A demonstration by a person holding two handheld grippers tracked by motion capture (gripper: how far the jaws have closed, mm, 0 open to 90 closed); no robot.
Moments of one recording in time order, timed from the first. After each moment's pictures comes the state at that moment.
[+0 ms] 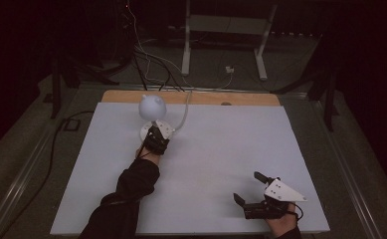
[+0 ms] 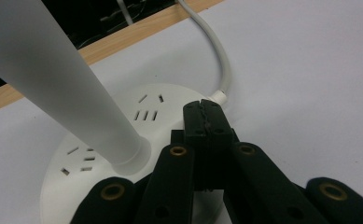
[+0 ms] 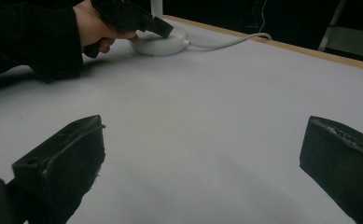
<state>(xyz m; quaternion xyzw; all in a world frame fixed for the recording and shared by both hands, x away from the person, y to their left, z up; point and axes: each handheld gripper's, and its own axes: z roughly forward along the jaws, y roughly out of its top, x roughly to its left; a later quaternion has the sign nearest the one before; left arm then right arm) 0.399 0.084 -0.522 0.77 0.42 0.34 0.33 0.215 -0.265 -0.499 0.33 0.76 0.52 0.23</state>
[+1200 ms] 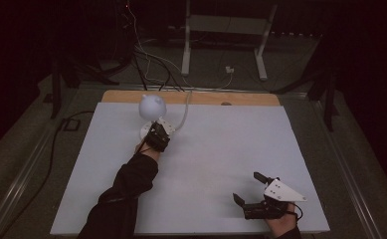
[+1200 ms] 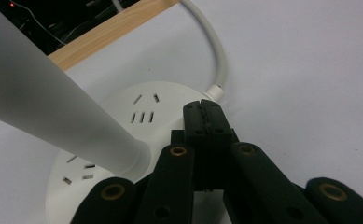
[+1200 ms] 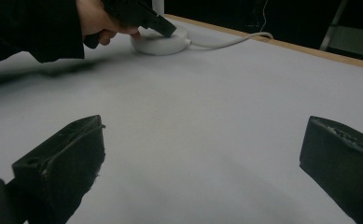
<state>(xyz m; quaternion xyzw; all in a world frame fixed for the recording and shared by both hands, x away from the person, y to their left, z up) 0.408 0.081 -0.513 0.80 0.41 0.32 0.29 0.216 -0.264 -0.499 0.33 0.76 0.52 0.23</state>
